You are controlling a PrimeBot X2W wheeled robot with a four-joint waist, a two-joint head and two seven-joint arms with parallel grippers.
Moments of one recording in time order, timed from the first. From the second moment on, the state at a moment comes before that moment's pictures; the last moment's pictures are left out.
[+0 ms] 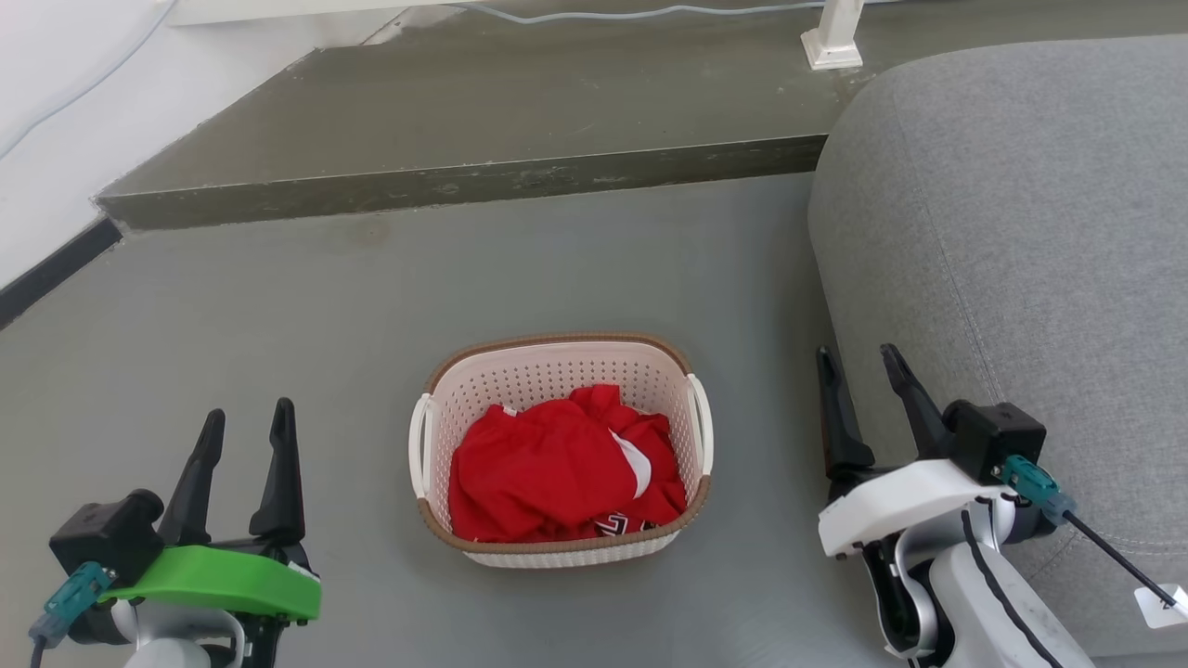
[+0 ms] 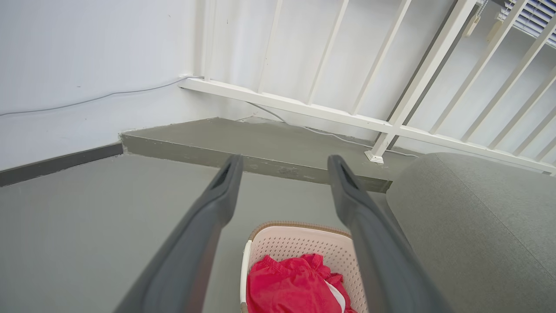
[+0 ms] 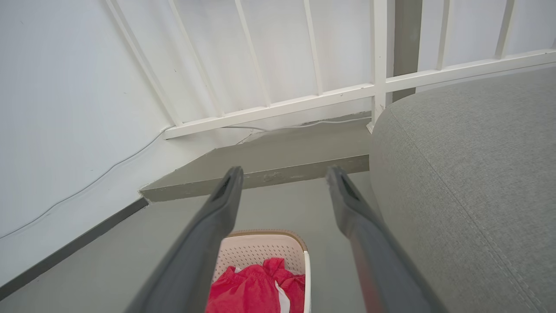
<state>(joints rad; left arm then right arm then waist) -0.04 0.14 -0.12 0.15 -0.55 -0.09 -0.25 -0.10 -0.06 0.33 0.22 0.35 -0.13 -0.25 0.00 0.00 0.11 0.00</state>
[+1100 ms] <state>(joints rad) -0.01 0.09 -0.10 0.20 -0.59 -0.11 -0.23 -0.03 -0.06 0.32 0.24 0.39 -0.10 -0.25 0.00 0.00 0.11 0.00</state>
